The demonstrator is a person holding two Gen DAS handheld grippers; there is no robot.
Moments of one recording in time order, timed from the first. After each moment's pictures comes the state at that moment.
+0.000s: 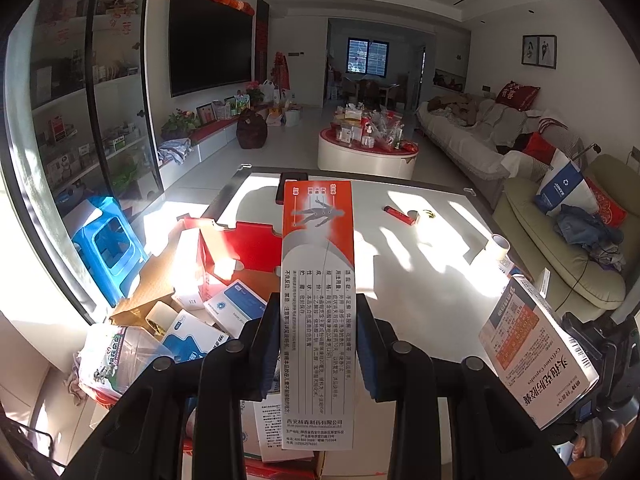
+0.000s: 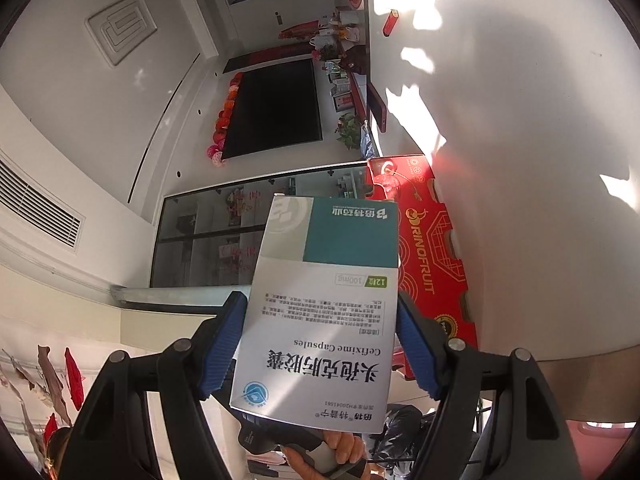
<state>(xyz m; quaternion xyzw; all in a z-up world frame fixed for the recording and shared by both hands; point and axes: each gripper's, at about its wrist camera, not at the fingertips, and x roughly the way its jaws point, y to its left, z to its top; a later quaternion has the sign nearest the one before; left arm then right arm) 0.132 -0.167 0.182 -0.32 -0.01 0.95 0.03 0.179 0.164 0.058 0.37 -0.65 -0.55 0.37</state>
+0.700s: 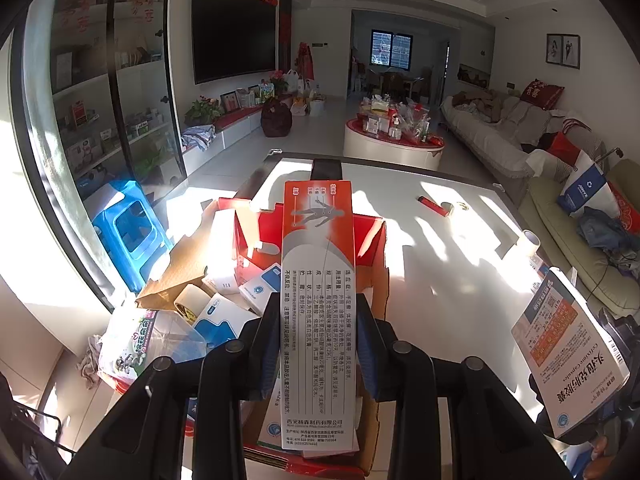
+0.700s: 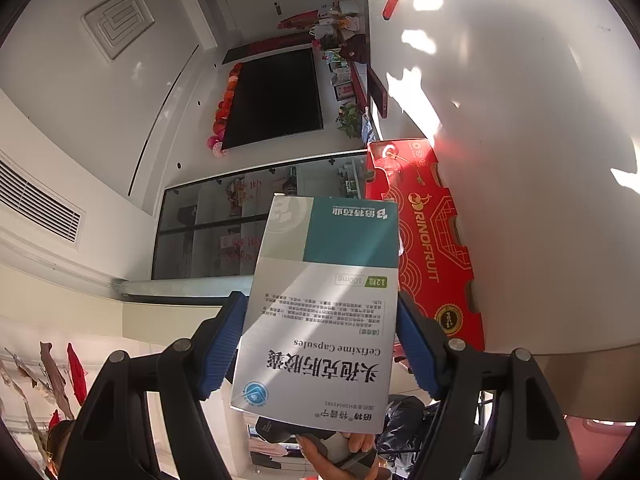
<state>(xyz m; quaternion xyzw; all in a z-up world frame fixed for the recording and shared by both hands) 0.129 -0.196 0.168 -0.34 -0.02 0.94 -0.01 0.180 0.153 0.055 0.38 -0.64 -0.54 0.39</state>
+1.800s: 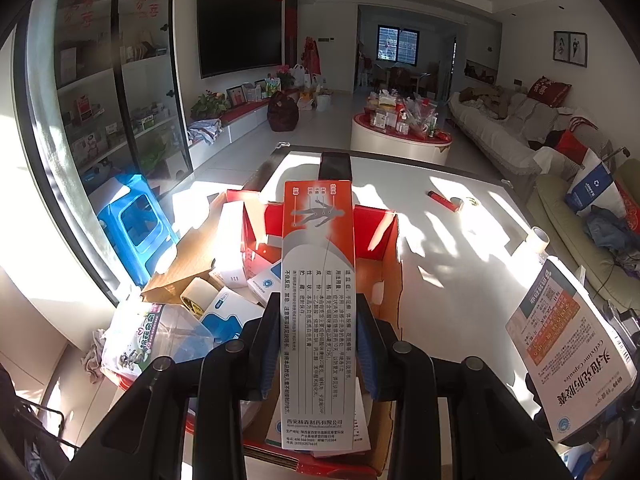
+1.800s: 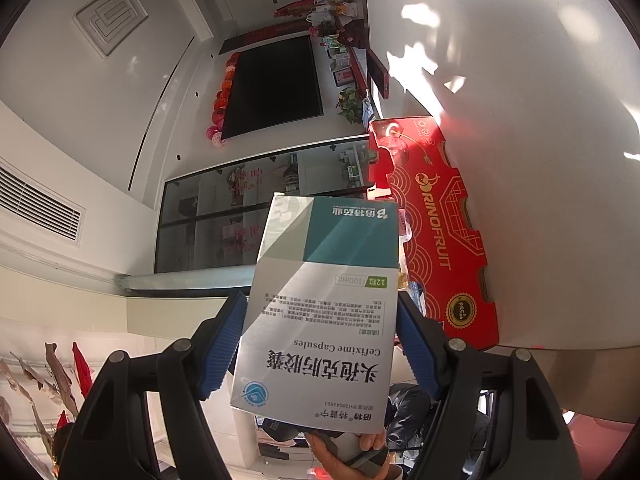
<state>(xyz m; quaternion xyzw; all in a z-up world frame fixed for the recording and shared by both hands) 0.126 -0.203 0.161 -0.35 -0.02 0.94 -0.03 0.178 0.131 0.058 0.40 -0.64 -0.52 0.40</state>
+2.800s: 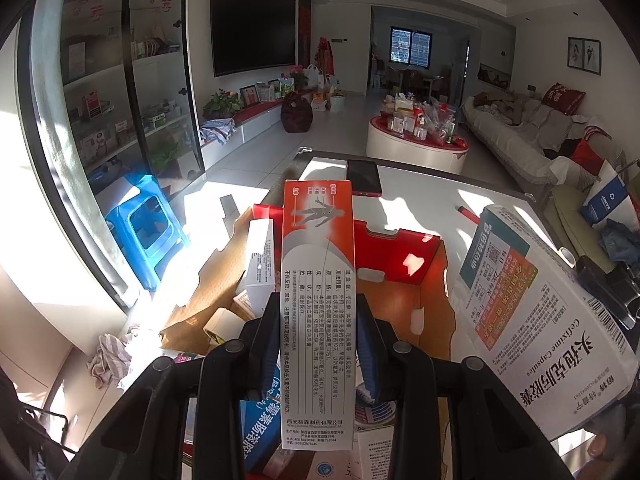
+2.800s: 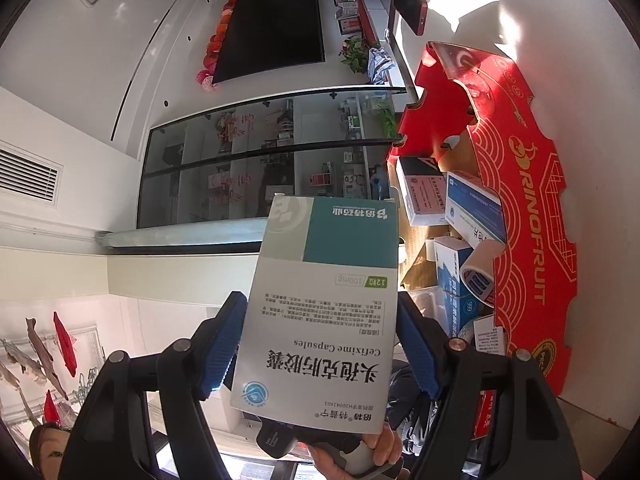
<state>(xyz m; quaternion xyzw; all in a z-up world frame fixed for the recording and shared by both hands) 0.085 -0.241 0.161 -0.35 -0.02 0.94 -0.05 0.112 0.014 0.086 0.45 -0.57 -0.51 0.46</state>
